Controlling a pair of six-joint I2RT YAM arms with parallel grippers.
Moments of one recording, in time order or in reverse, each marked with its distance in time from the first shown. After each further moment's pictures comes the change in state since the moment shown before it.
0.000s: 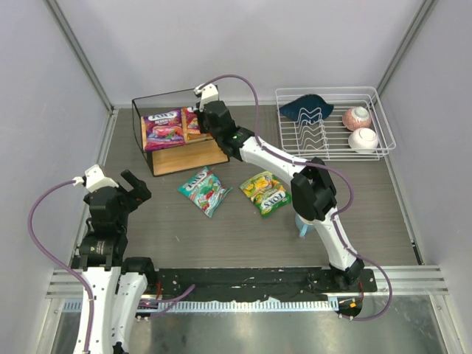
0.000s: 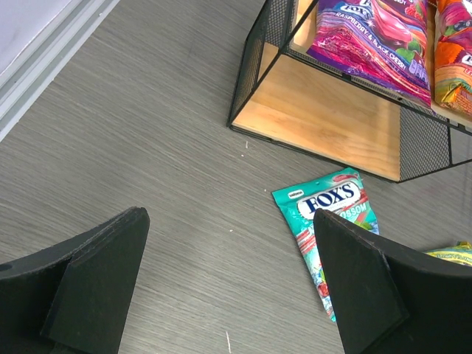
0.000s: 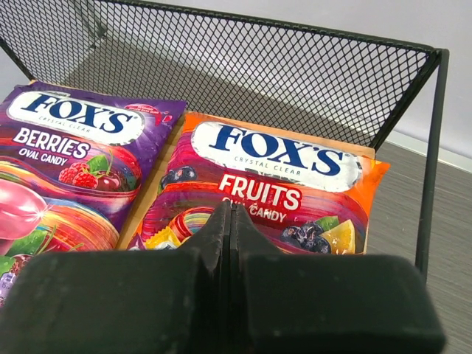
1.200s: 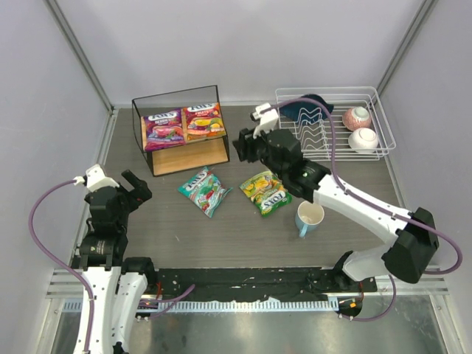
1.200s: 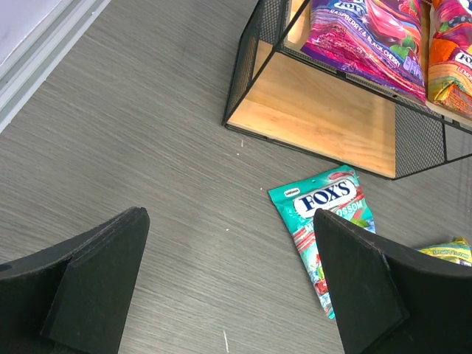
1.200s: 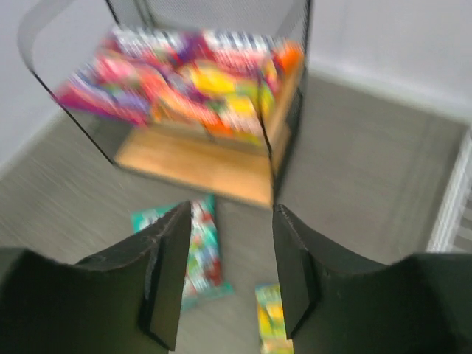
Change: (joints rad) left arm 0.000 0.000 -0.004 0.006 0.016 0.000; right arm 0.005 -0.850 -0.790 0.055 -0.100 0.053
